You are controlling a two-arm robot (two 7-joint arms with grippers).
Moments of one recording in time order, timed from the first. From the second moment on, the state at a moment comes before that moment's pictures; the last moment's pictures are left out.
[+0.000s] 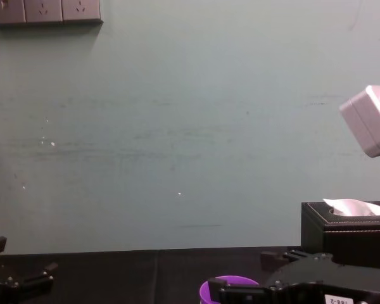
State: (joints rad) left arm -0.20 0.60 0.45 -1.41 -0.25 -0.12 0.03; right arm 0.10 0.38 -0.40 -1.72 0.27 0.26 0.33
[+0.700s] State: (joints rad) left arm -0.20 0.60 0.45 -1.41 -0.25 -0.12 0.03; right arm 0.07 0.38 -0.37 -1.76 0.27 0.24 0.31
